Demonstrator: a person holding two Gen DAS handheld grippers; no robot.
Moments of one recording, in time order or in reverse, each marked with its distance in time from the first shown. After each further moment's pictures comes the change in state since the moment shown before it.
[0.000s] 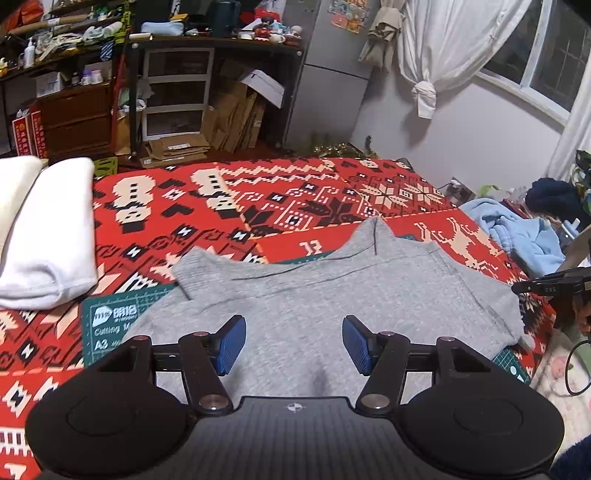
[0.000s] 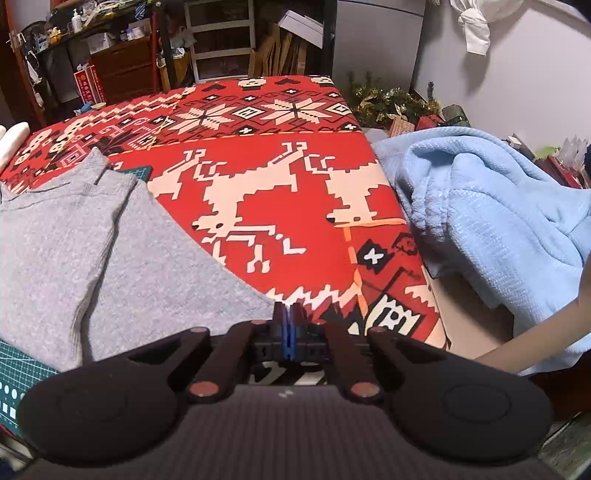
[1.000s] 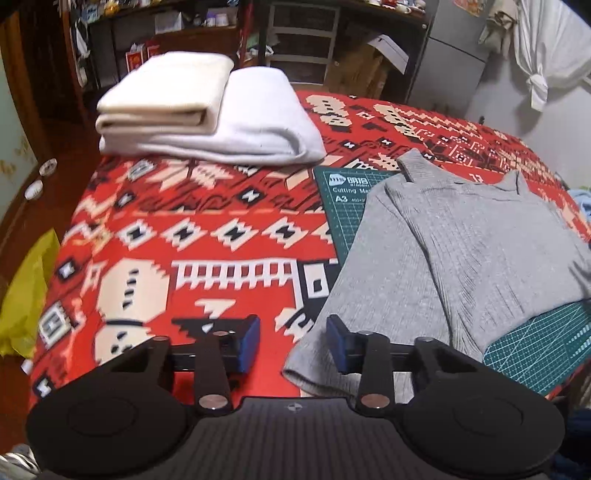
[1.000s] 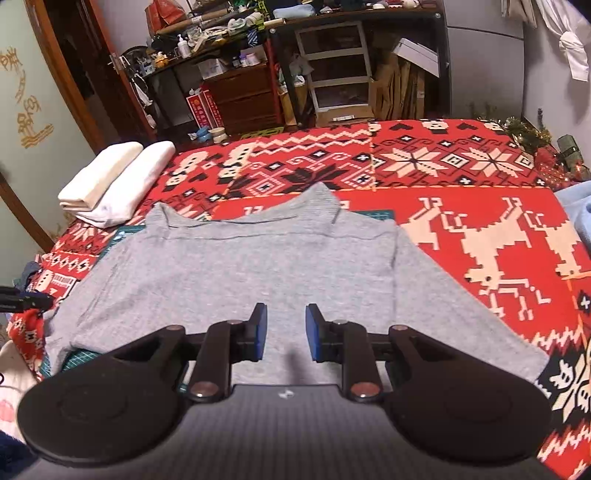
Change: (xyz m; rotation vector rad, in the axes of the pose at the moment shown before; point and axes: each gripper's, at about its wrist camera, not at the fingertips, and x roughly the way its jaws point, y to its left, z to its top) left arm -0.086 0.121 -0.094 -0.182 0.136 0.295; right arm -0.042 0.166 0.019 -0.060 -0.102 0.379
